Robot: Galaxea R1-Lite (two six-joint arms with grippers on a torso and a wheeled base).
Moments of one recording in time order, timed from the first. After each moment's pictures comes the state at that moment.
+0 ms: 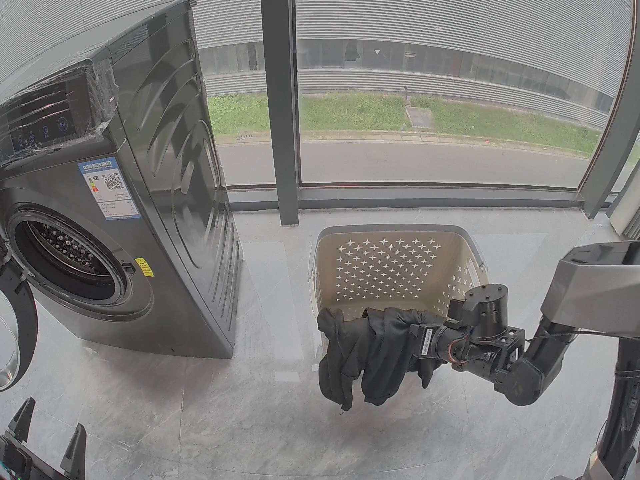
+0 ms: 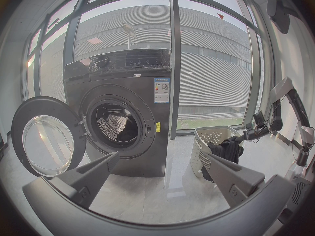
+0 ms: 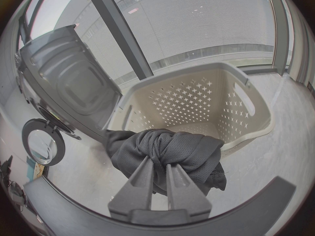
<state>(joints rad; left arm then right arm) 0.00 0.02 -0.02 0.00 0.00 -0.01 0.48 2.21 -0.60 -1.16 -0.08 0.40</state>
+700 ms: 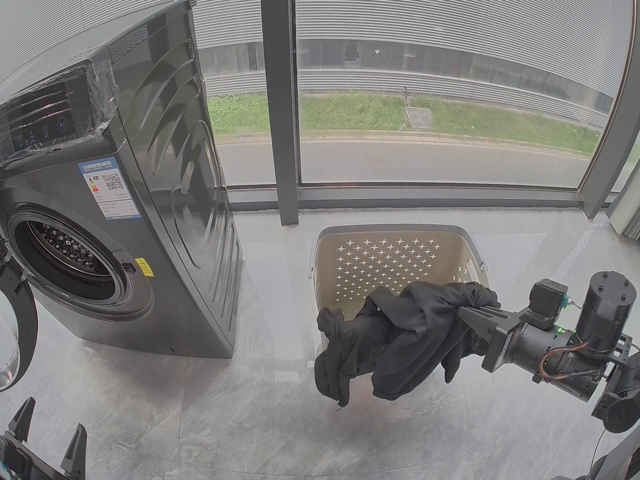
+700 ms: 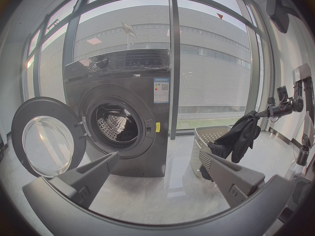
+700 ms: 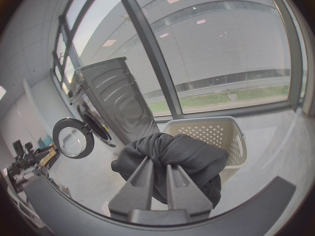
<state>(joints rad) 0.00 0.02 -0.02 0.00 -0.01 0.00 0.60 1.58 -0.25 -1.16 -0.05 0.25</state>
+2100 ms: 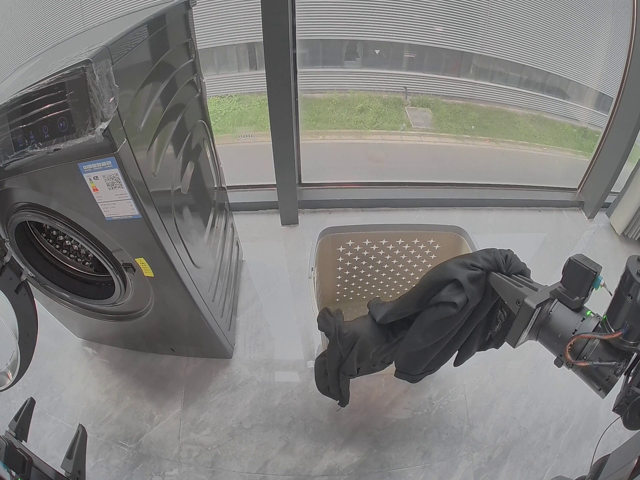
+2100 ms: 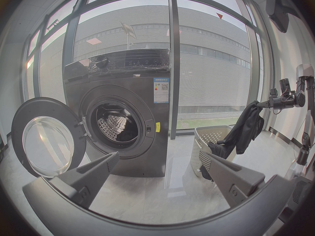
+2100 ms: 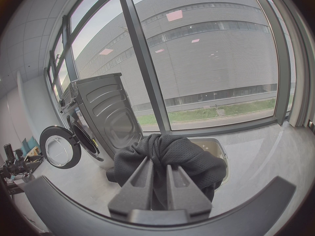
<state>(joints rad) 0.00 0.02 -0.02 0.00 -0.01 0.00 0.64 1.43 -0.29 -1.09 -0.24 0.18</state>
